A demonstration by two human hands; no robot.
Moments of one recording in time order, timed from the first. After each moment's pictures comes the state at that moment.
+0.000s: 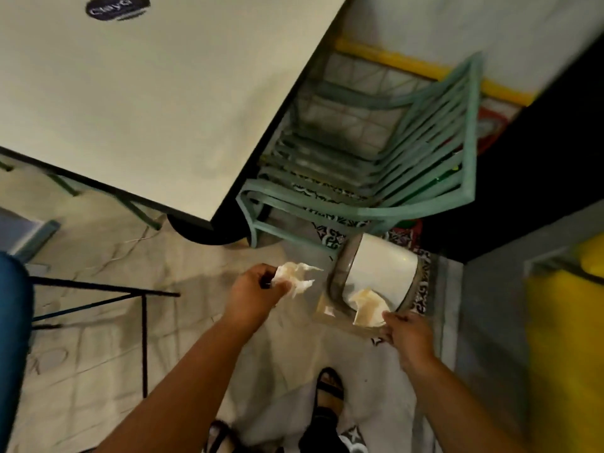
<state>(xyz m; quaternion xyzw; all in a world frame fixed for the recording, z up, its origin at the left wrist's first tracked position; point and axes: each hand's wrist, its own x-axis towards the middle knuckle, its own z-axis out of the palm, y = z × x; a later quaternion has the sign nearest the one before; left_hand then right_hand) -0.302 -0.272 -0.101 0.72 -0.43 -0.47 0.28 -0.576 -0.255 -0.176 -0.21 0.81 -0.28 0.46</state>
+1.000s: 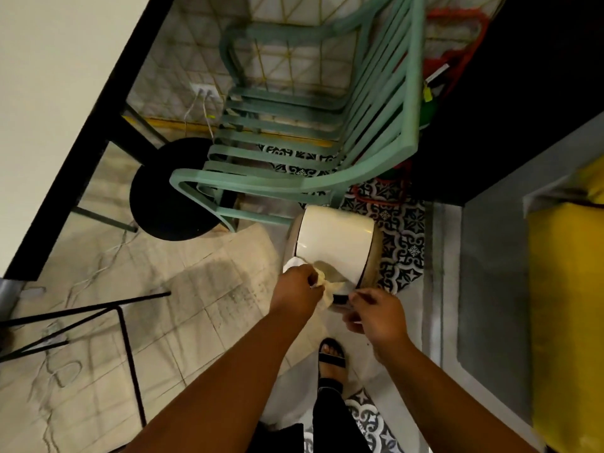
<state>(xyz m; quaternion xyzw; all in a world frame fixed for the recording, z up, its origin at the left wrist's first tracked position) -0.494 -0.319 -0.200 0.71 -0.57 -0.42 0.02 -0.639 -0.267 -0.204 -0.17 0.73 -0.30 0.59</state>
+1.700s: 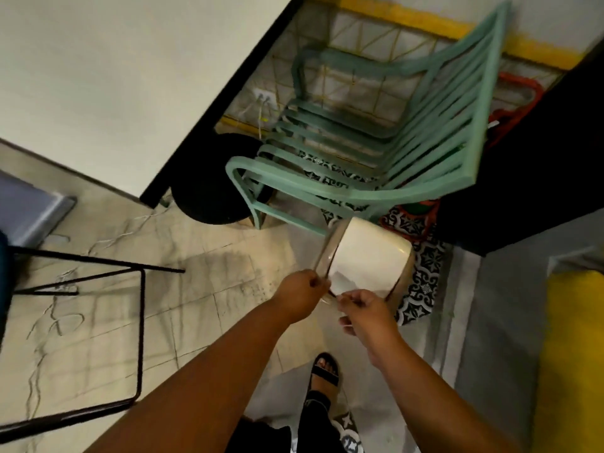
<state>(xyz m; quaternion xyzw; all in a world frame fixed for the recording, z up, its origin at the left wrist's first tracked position) -0.468 -0.308 -0.180 0.69 -0.51 -0.50 0.04 -0.610 -0.273 -0.183 -0.25 0.71 -0.23 0.62</state>
